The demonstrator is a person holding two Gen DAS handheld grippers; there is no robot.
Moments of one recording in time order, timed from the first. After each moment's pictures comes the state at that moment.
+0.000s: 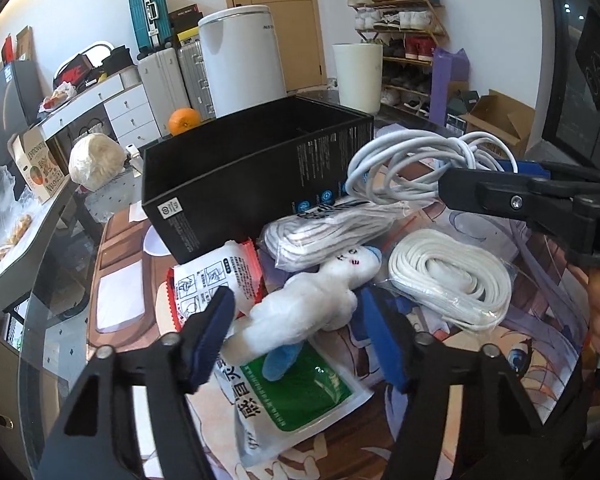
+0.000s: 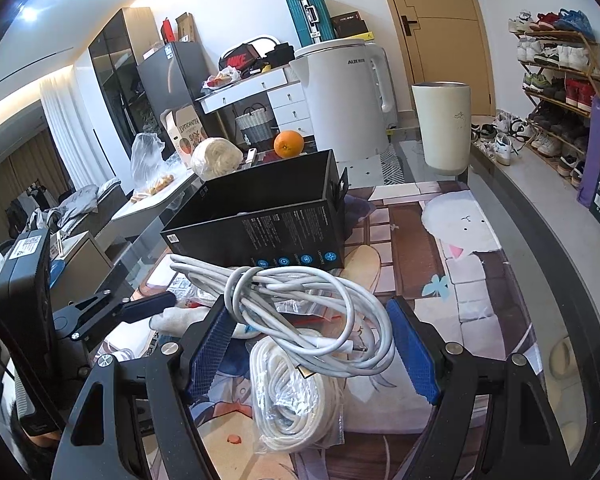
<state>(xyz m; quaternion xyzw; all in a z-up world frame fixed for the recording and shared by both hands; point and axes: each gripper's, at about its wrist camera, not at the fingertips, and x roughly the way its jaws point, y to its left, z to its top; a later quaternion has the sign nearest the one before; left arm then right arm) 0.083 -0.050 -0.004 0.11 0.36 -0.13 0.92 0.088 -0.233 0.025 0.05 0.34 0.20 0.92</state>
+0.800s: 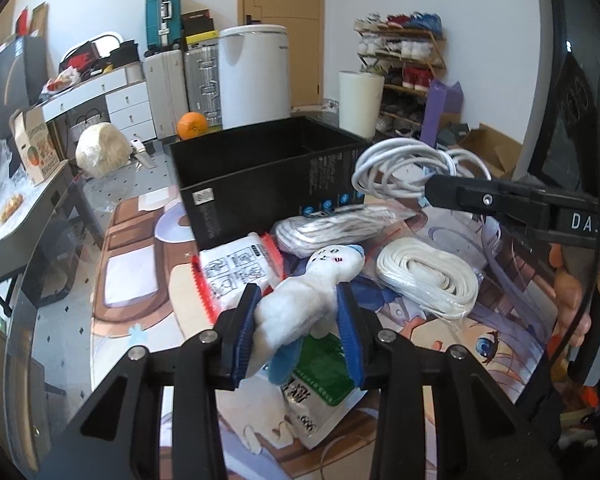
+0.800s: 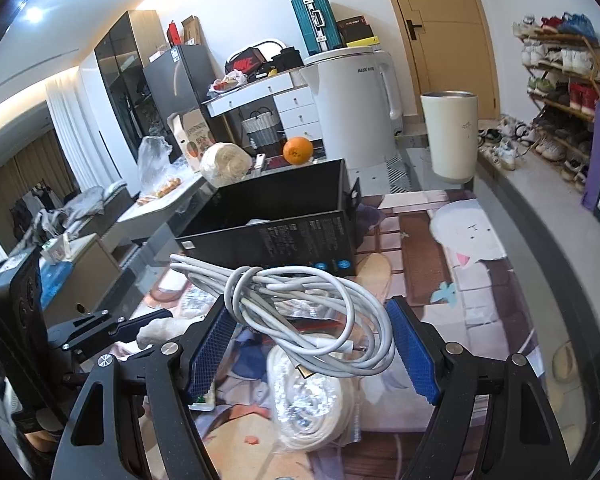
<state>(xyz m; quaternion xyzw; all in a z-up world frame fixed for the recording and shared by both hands) 0.051 -0.017 0.010 0.04 0.34 -0.15 0.93 0.084 -0.231 0.032 0.06 0.34 0.22 0.91</state>
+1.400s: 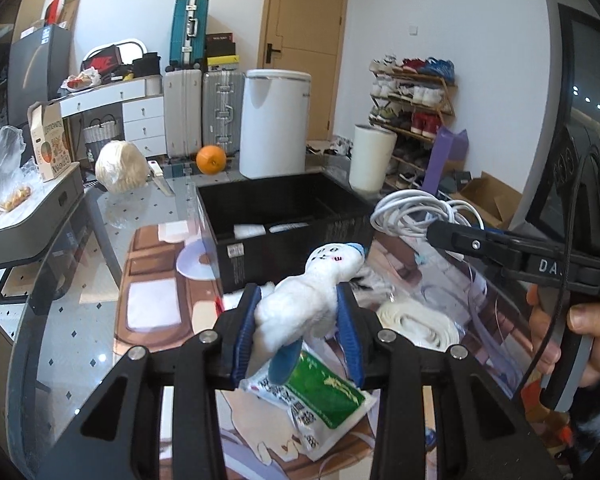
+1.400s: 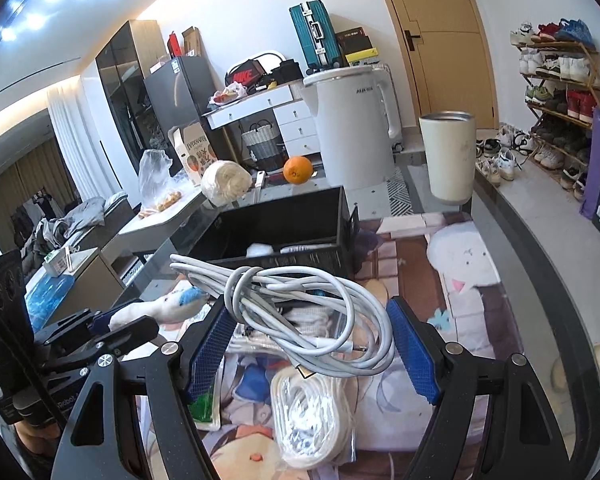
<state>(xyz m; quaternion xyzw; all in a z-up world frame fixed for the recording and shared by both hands) 0.048 0.003 0.044 -0.02 0.28 -0.14 0.95 0.091 -0.235 0.049 0.06 0.31 0.21 0.92</state>
